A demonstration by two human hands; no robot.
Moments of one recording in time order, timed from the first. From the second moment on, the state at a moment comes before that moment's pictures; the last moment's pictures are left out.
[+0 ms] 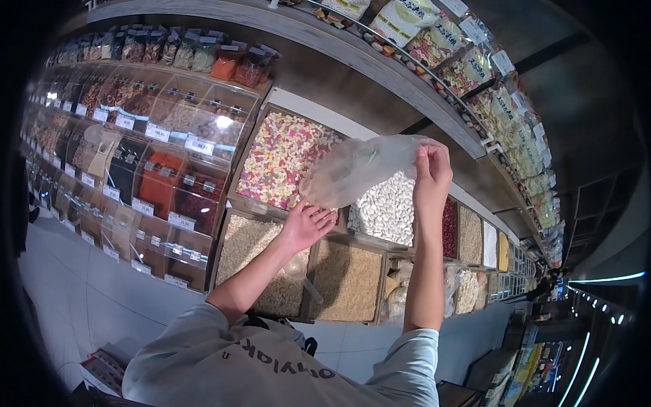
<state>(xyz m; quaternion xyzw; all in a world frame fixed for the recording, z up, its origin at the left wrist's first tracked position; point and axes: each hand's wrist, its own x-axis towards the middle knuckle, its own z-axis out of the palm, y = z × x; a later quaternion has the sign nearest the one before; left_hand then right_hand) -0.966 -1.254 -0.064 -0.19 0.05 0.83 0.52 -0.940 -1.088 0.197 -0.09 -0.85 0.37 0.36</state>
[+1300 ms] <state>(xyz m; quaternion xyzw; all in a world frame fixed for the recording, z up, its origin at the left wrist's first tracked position) -0.827 -1.268 -0.009 0.17 0.00 0.72 0.68 -0.577 -1.164 0.104 -0.17 -0.56 0.44 0.68</state>
